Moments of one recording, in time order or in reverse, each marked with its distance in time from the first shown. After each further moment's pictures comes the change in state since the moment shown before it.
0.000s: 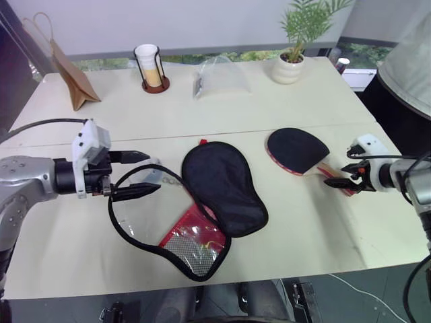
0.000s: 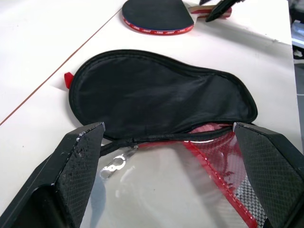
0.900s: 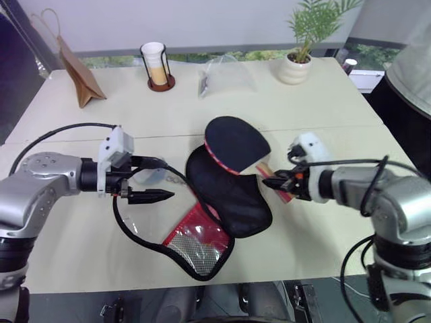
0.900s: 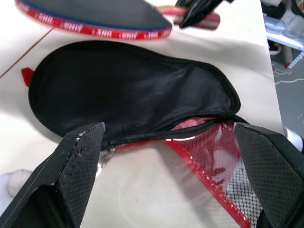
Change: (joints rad) left arm -0.125 -0.062 -0.184 0.081 0.078 -0.045 -0.092; right arm 0.052 0.435 -0.161 -0.969 0.369 0.850 -0.480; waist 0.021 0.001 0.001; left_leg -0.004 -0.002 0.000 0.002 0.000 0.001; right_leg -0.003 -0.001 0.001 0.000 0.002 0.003
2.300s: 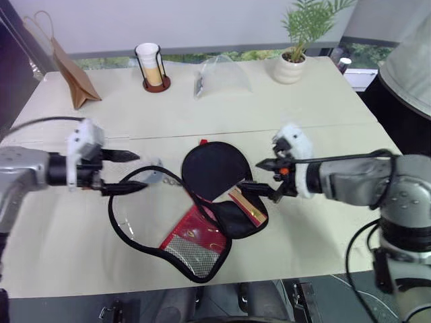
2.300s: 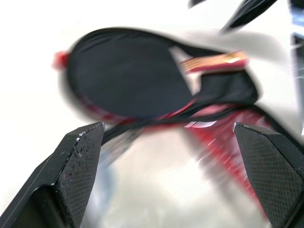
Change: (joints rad) left arm 0.016 0.162 0.094 0.205 0.084 -0.095 -0.101; right arm -0.169 -0.198 0.043 0.096 0.585 -0.132 -0.230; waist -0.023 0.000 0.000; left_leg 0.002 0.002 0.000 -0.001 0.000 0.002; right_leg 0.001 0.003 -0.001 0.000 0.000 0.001
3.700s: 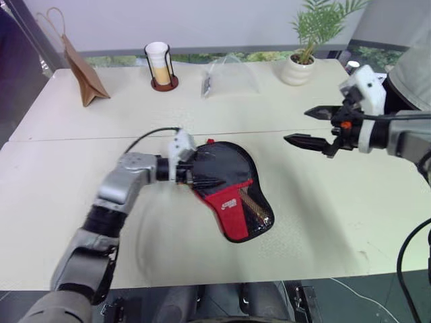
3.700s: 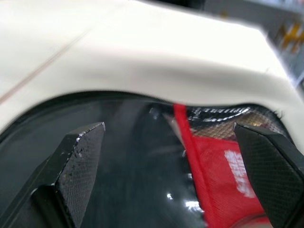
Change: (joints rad) left arm -0.295 -0.706 -0.413 0.316 0.310 -0.264 0.177; right arm -0.011 -0.258 -0.033 0.214 -0.498 -0.417 0.510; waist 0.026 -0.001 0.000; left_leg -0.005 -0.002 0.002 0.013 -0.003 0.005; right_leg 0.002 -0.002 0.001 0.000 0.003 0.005
